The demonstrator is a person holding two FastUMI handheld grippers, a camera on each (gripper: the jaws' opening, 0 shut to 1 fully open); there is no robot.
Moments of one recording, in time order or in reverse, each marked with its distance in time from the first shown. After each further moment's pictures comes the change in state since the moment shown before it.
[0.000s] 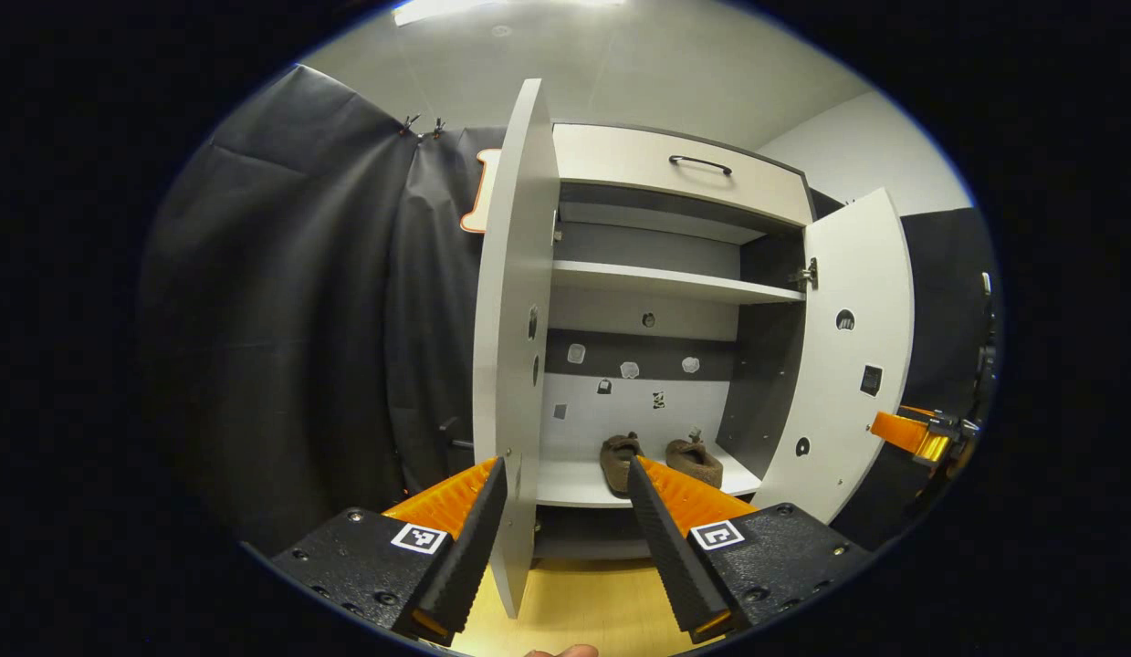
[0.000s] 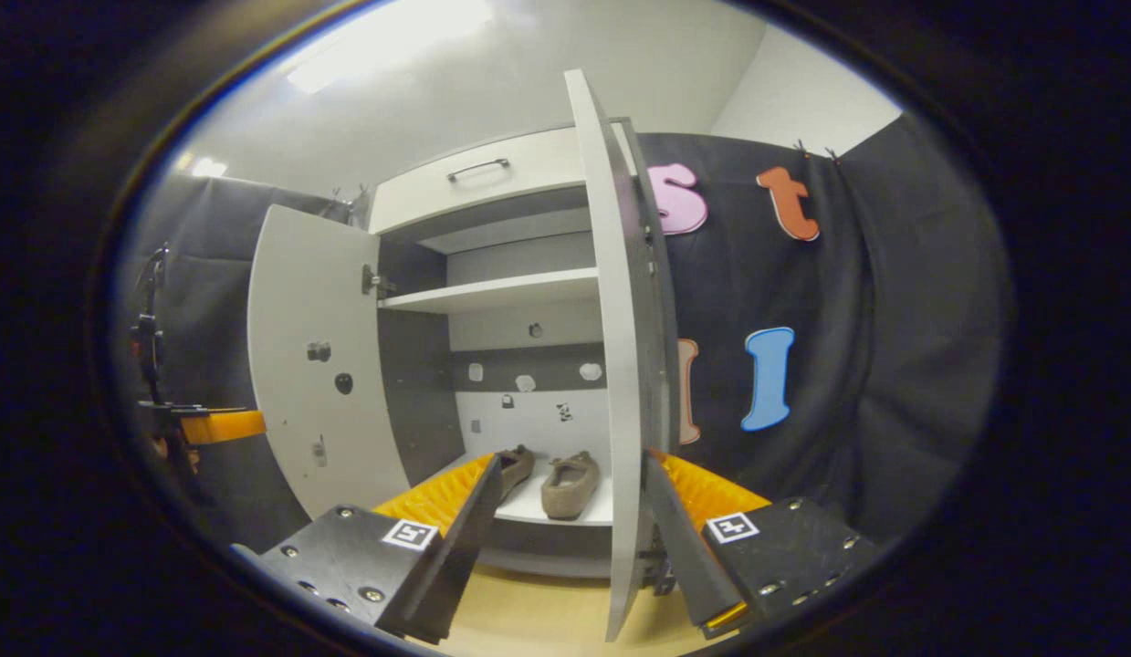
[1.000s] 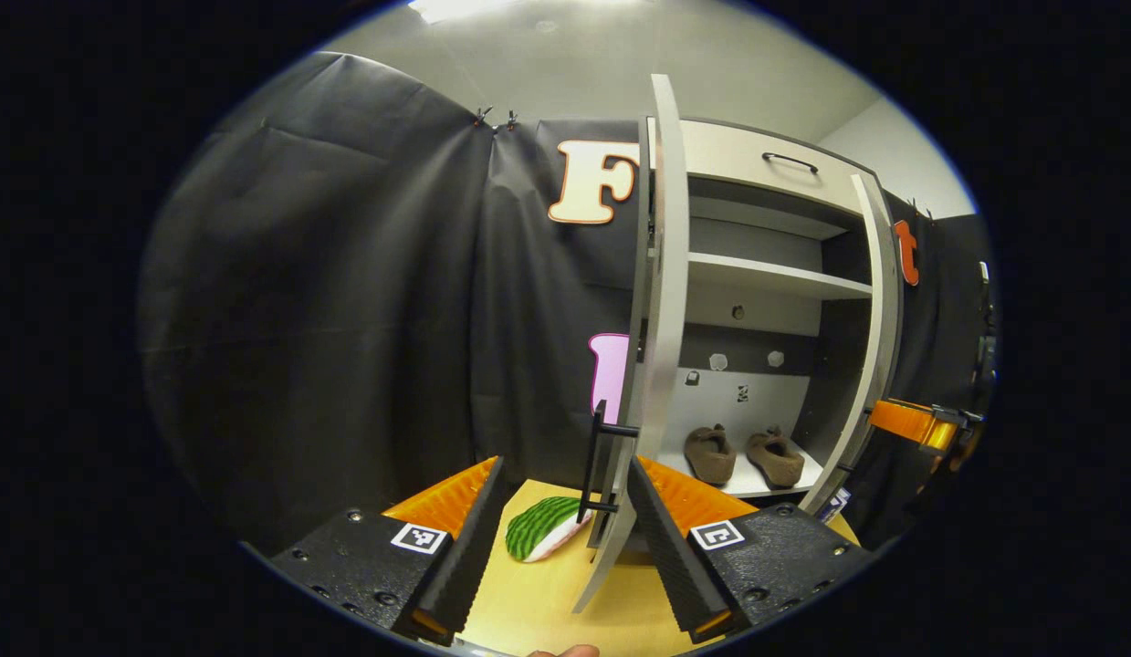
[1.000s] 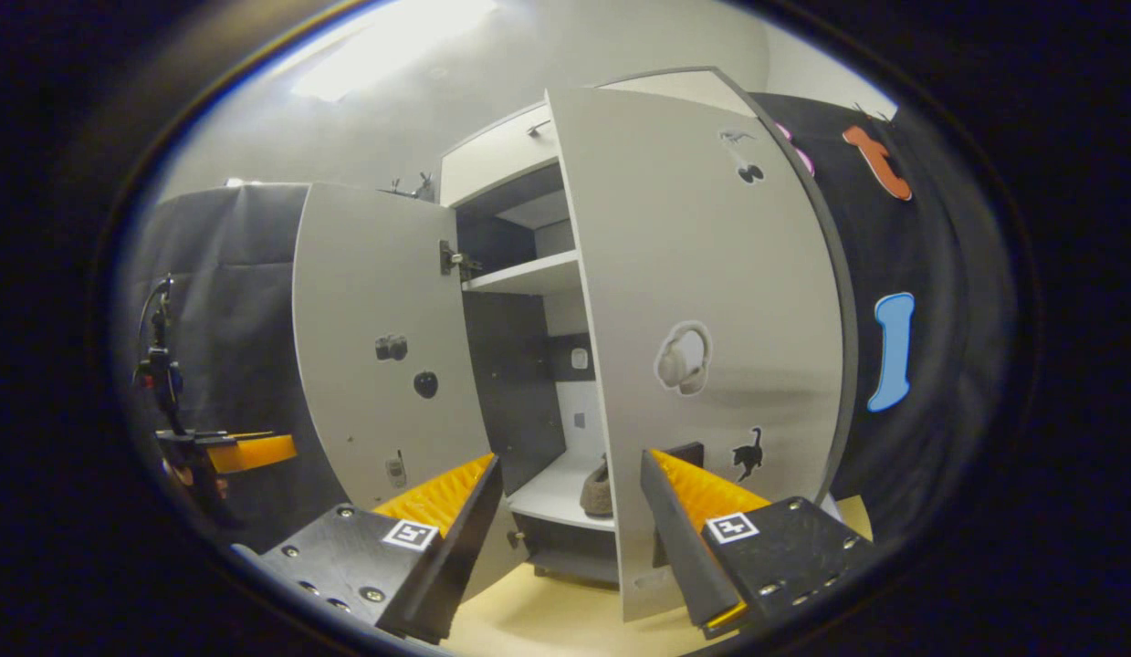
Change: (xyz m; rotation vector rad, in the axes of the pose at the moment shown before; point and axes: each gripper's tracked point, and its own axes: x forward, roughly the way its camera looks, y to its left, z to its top) left arm -0.012 0.099 -0.019 -0.030 0.028 0.219; right arm 0.076 0.111 -0.023 0.075 0.072 0.258
